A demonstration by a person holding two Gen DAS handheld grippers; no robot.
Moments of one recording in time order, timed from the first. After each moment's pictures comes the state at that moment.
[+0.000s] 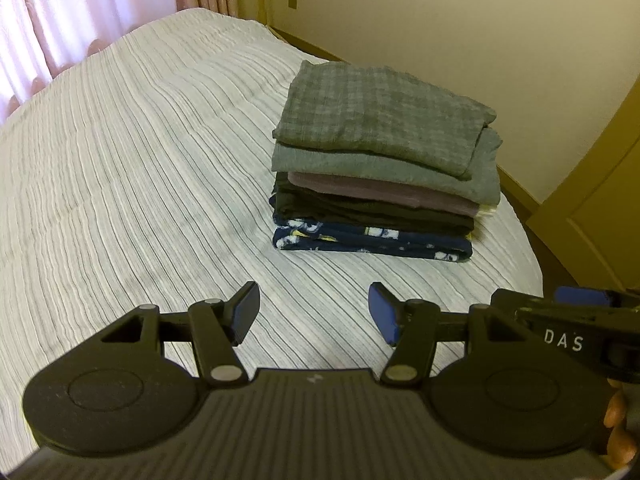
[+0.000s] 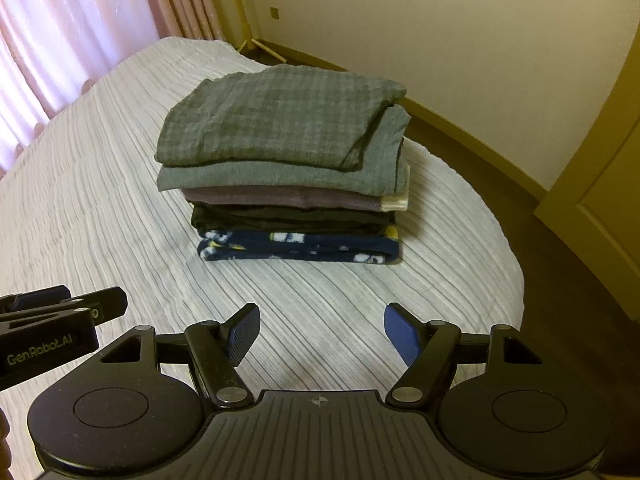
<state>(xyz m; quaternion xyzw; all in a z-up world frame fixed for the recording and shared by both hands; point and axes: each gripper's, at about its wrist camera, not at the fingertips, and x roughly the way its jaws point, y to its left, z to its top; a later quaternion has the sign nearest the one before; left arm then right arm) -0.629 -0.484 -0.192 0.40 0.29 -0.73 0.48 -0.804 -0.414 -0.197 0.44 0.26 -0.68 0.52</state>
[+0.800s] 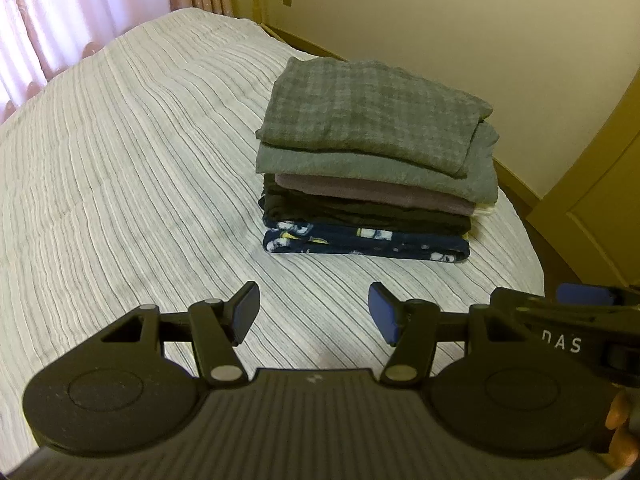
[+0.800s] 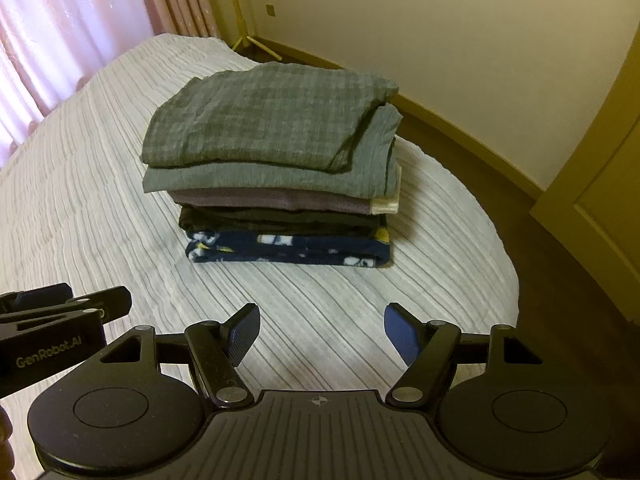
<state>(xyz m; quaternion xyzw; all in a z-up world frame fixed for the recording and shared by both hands) -0.650 -0.488 -0.200 0.41 0.28 -0.73 0.47 -0.816 -0.420 -0.202 0.44 0.27 -0.69 0.51</state>
